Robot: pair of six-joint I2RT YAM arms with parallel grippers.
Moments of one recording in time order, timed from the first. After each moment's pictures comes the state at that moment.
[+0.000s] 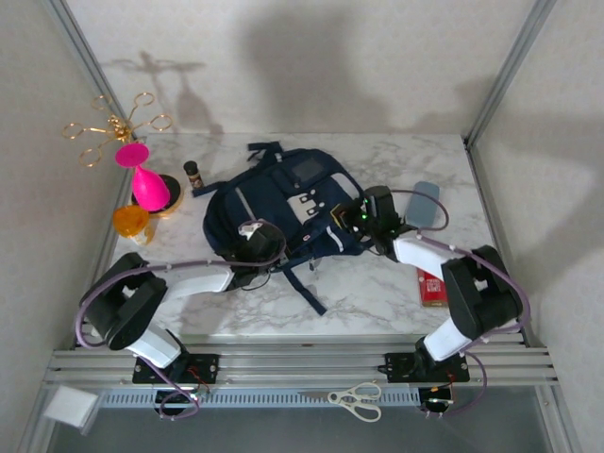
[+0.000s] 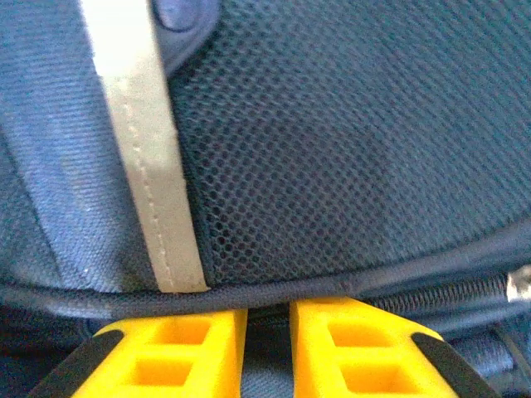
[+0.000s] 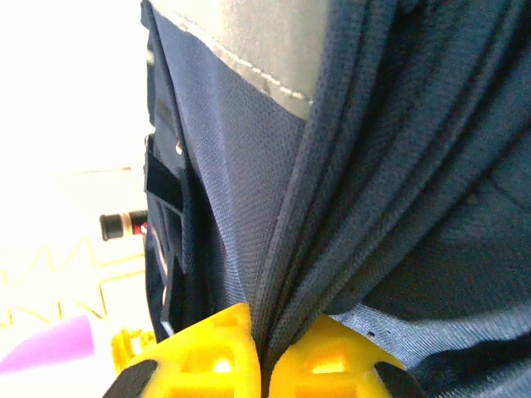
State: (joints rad) left arm -0.71 1.57 0.73 0.02 -0.18 -1.08; right arm 0.45 1.53 0.77 0.21 -0.27 1.29
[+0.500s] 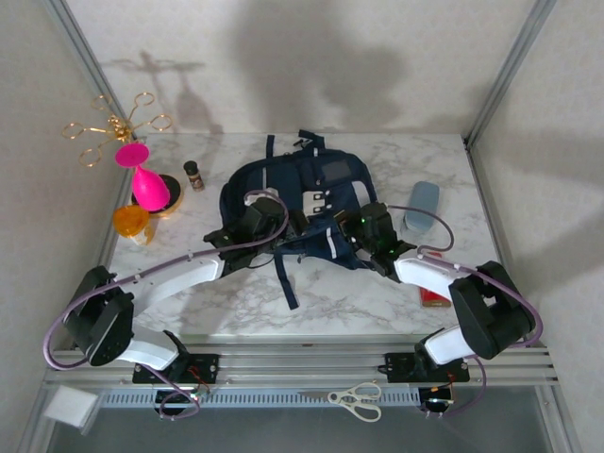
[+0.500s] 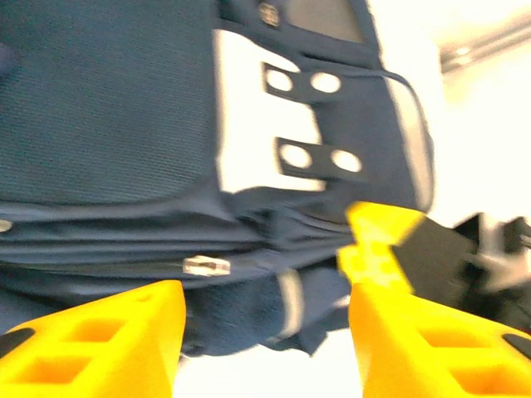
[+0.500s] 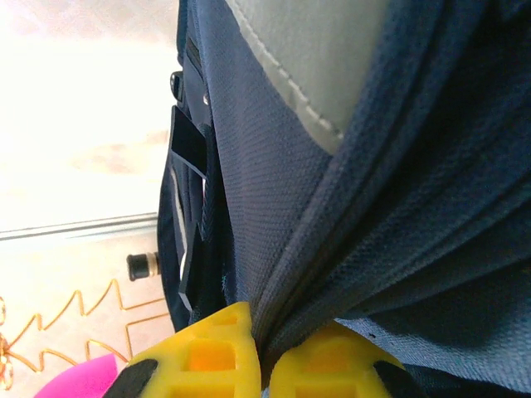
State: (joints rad) left arm -0.76 1.43 0.98 -0.14 -0.13 -1.04; right arm 0.56 1.45 0.64 0.35 -0.04 1.43
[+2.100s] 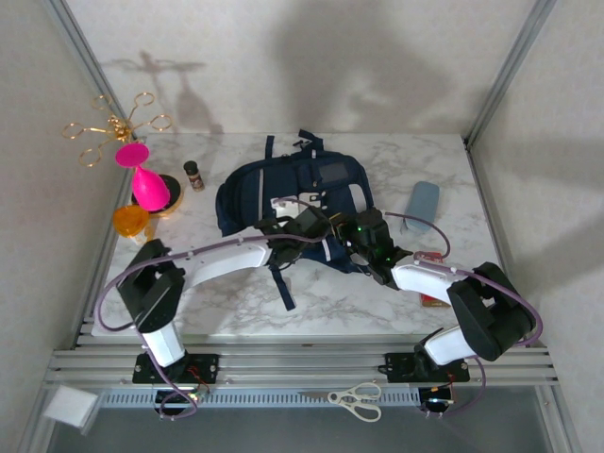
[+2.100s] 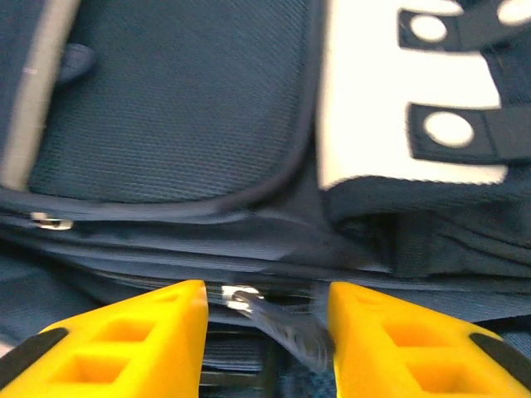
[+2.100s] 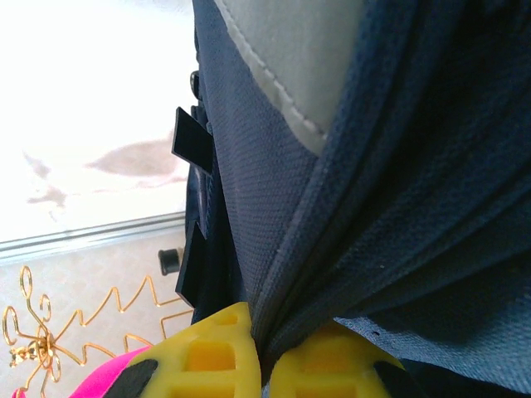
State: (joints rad) left arm -0.88 1.71 1.25 -0.58 -0.56 -1.00; right arm 0.61 1.44 0.60 0.44 0.00 1.53
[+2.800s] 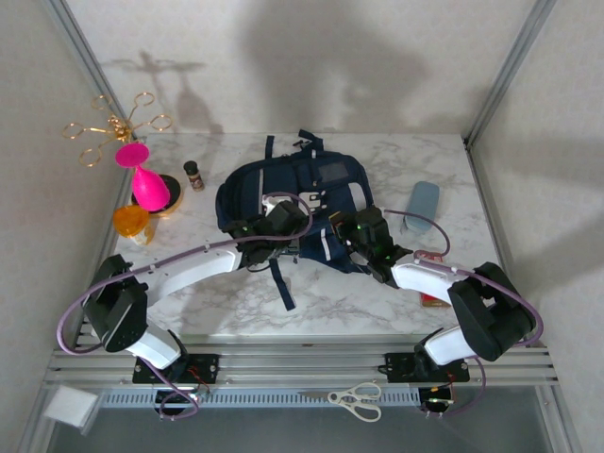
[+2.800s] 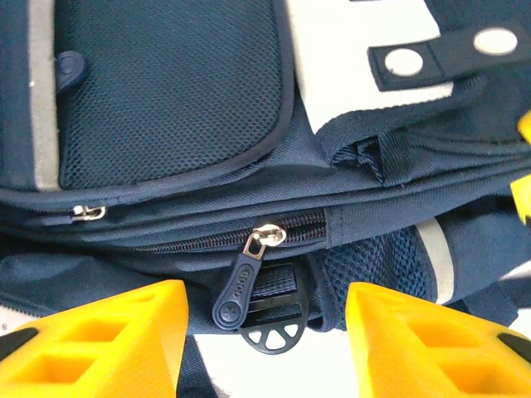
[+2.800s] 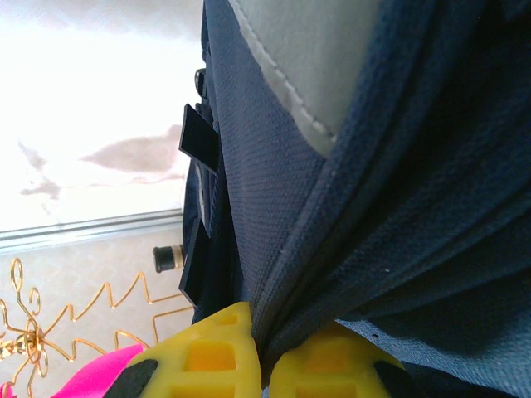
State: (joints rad) left arm -0.81 1.54 1.13 -0.52 -0.30 -0.72; right arm 0.61 1.44 0.62 0.42 0.00 1.49
